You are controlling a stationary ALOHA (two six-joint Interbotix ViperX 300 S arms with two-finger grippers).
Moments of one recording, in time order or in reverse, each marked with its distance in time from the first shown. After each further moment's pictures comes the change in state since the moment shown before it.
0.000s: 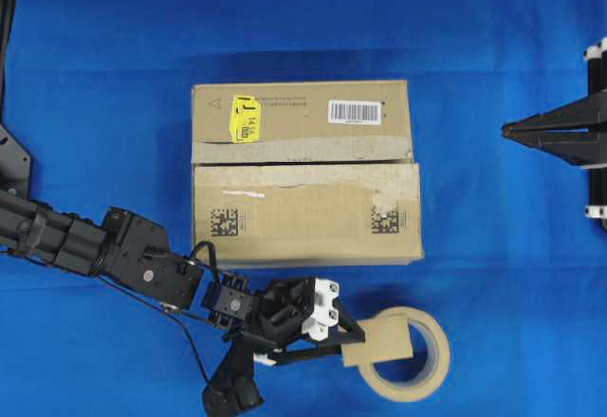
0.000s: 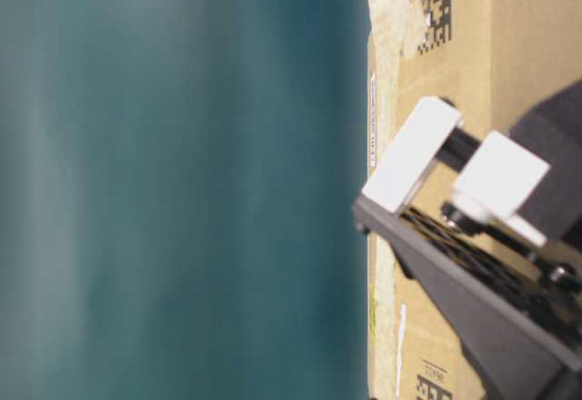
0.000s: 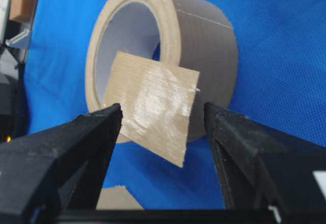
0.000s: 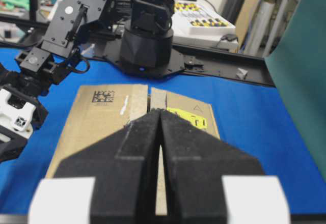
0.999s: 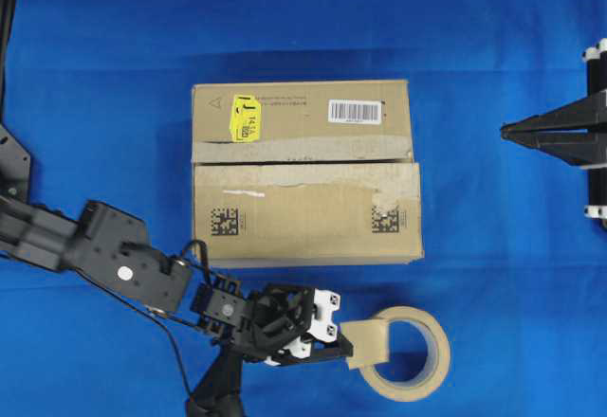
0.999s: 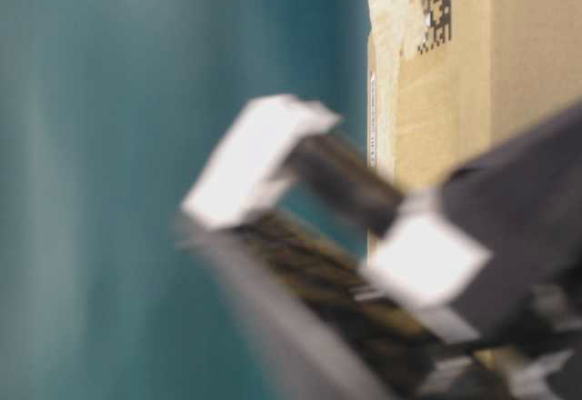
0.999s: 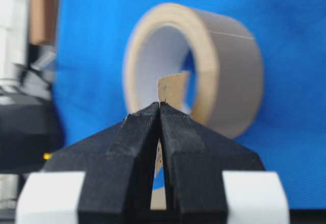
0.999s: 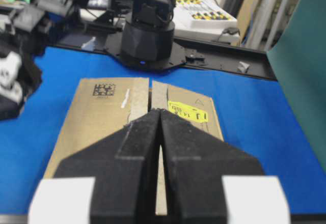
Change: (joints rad) left arm -0.012 -0.141 -0.028 -0.002 0.202 0.120; right arm 0.000 0.002 0.000 0.000 0.021 0.006
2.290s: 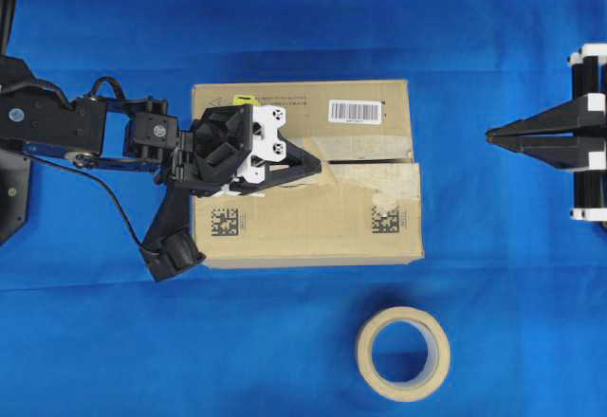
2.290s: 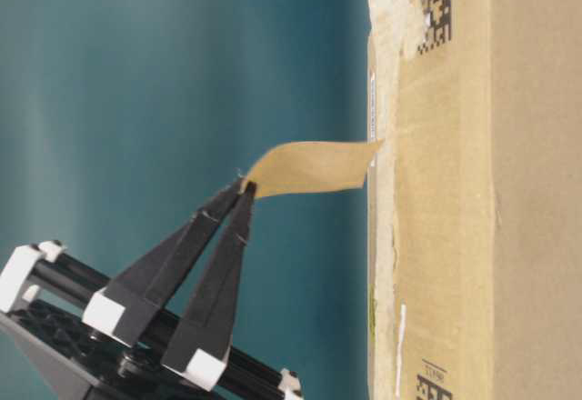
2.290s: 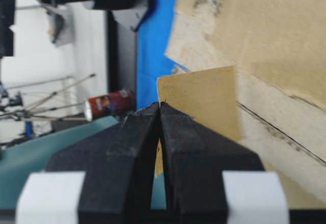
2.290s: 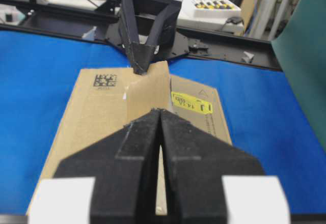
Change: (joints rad) left arm 0.342 -0.391 0.152 0.003 0.235 0.334; right arm 0.000 0.075 0.000 0.000 -0.049 0.006
